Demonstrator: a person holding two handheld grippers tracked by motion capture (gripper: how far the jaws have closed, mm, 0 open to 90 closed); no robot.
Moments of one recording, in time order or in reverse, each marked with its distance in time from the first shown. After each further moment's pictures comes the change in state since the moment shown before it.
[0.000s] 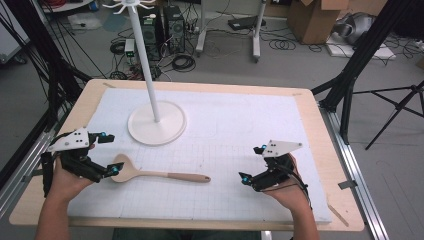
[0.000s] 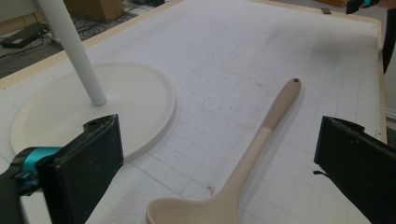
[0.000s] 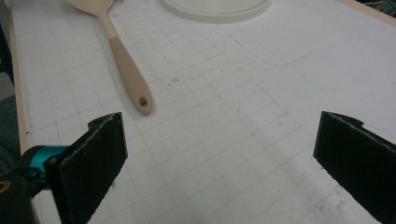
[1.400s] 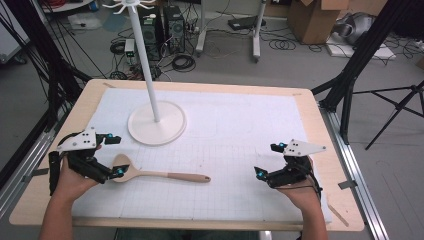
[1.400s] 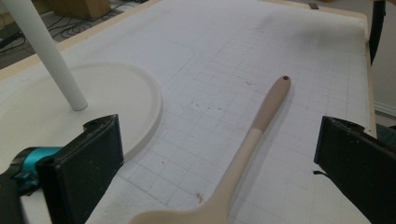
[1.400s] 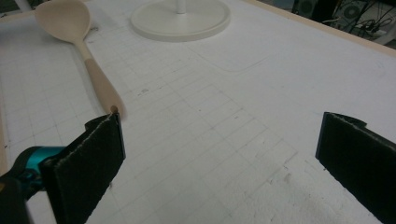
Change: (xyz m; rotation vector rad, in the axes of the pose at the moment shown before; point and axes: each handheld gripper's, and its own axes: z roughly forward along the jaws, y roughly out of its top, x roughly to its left) left arm -0.004 0.002 0.013 0.014 -0.048 0.014; right arm -0.020 -0.017 -0.026 -0.093 -0.070 0.063
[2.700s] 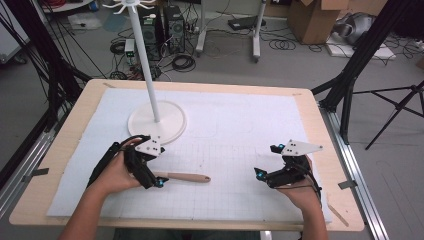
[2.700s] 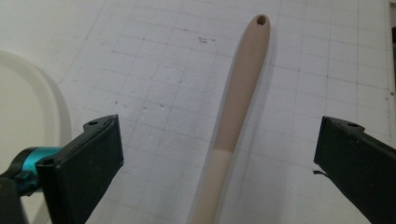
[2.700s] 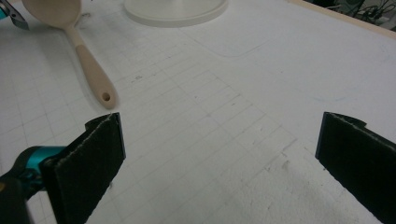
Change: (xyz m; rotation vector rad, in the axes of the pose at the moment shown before) left arm -0.035 0.034 0.120 0.433 -0.164 0.192; right arm -0.004 -0.006 0.006 0.048 -0.004 0.013
